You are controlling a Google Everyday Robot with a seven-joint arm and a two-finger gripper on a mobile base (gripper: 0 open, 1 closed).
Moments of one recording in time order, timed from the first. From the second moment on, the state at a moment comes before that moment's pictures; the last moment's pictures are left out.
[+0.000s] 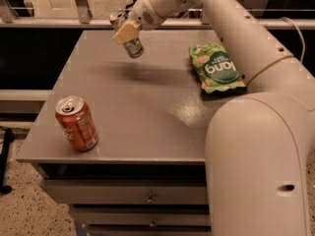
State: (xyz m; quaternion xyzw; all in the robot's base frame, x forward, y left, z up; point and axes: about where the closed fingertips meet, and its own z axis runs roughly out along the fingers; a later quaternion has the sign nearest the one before) arm 0.741 0.083 0.938 -0.57 0.69 0.24 0.37
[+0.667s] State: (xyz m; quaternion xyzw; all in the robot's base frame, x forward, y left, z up) arm 0.700 0.042 0.910 -0.71 0.66 0.13 0.21
